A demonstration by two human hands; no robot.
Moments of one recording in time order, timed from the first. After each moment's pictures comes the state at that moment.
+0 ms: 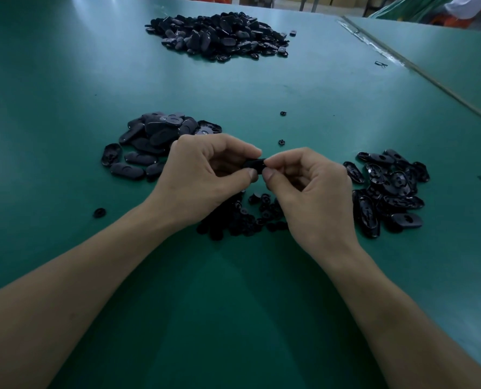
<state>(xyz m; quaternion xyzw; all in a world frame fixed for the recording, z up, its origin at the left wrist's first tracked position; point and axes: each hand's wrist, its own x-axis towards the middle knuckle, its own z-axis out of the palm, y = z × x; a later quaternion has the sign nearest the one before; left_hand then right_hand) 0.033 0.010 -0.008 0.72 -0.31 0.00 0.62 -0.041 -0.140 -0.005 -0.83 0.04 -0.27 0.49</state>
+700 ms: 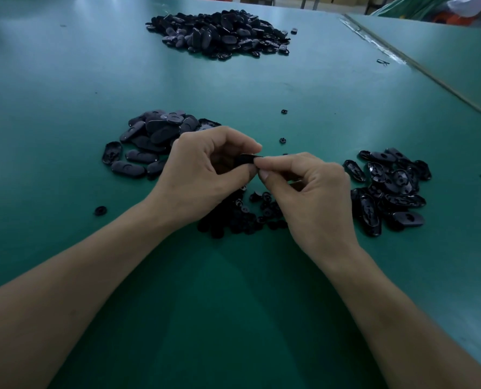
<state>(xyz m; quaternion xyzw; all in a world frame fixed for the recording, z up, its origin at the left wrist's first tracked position) 0.033 0.010 -0.009 0.72 -0.32 0.01 0.61 -0.042 -0.139 -0.008 -0.83 0.00 -0.28 0.48</state>
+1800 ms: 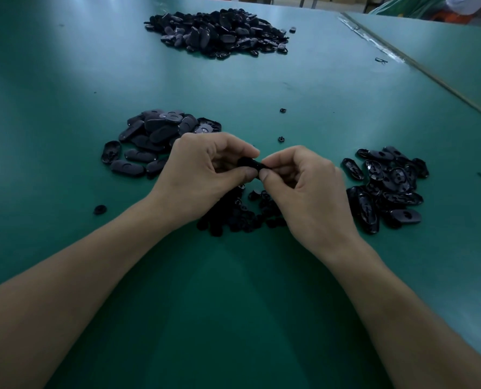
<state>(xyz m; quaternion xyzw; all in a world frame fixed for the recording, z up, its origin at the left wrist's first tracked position) 0.034 0.009 -0.010 0.76 -0.31 0.01 0.58 -0.040 -0.144 -0.004 -0.86 0.03 -0.21 0.47</state>
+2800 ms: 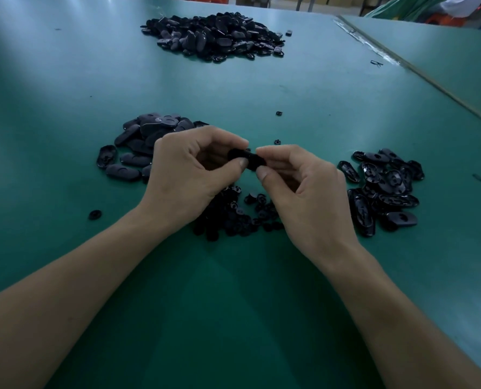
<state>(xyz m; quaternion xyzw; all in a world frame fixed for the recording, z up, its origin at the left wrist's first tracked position) 0.032 0.009 -0.010 0.74 -0.28 0.11 0.60 -0.046 -0.139 0.002 -0.86 0.04 -0.25 0.45</state>
